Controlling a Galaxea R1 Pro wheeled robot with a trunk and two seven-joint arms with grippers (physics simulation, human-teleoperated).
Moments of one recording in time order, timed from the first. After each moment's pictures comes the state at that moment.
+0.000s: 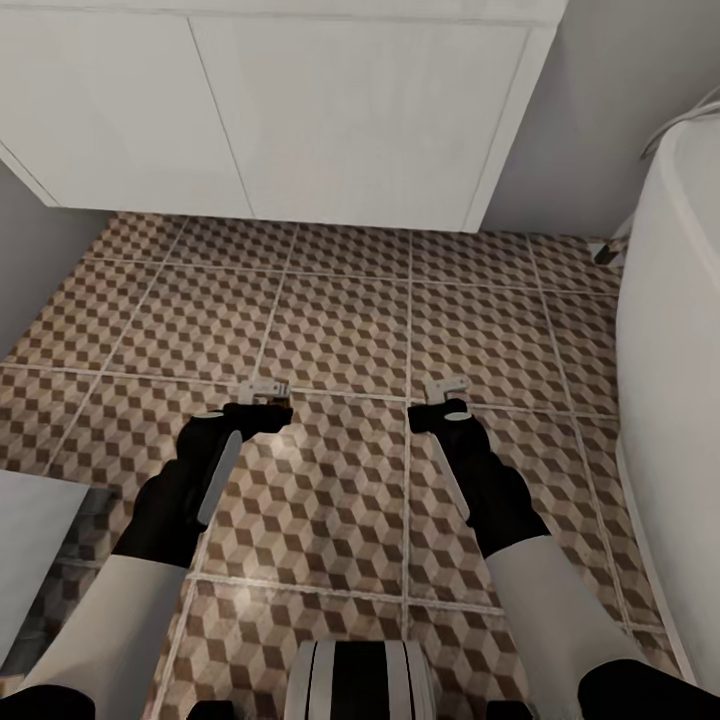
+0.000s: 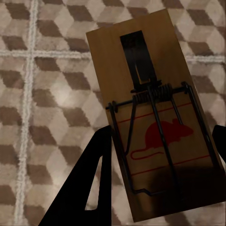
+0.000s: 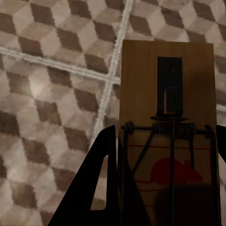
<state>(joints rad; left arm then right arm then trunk) -0.80 -0.01 -0.13 -1.30 0.10 0.83 0.08 -0.85 0.14 0.18 -1.12 0.09 0.71 -0.15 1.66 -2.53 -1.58</state>
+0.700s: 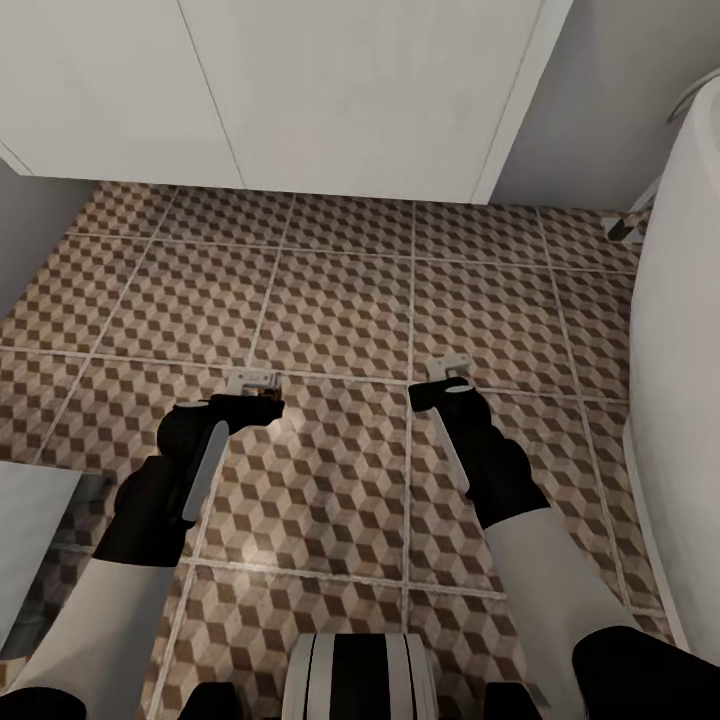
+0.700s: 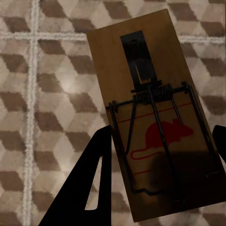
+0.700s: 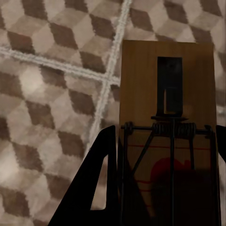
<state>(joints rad) -0.80 0.01 -0.13 -1.43 0.10 0.95 0.08 -0.94 0.14 0.18 -1.12 0.09 0.78 -0.15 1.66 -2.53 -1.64</state>
